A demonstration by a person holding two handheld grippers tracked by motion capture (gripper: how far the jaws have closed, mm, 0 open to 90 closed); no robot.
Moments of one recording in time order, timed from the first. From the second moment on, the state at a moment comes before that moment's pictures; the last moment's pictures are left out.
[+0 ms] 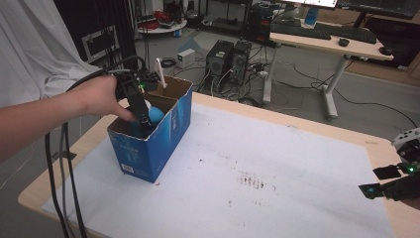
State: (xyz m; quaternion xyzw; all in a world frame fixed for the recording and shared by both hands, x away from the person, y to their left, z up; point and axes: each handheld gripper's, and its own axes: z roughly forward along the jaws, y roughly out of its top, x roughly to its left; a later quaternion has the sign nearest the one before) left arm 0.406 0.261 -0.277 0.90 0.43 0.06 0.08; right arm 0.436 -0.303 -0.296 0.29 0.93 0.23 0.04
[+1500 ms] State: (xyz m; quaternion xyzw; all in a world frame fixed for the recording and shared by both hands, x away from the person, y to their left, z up) left arm 0.405 0.256 -0.244 0.92 0.39 0.07 0.06; right arm 0.431 -0.307 -0.293 0.29 0.93 0.24 0.04
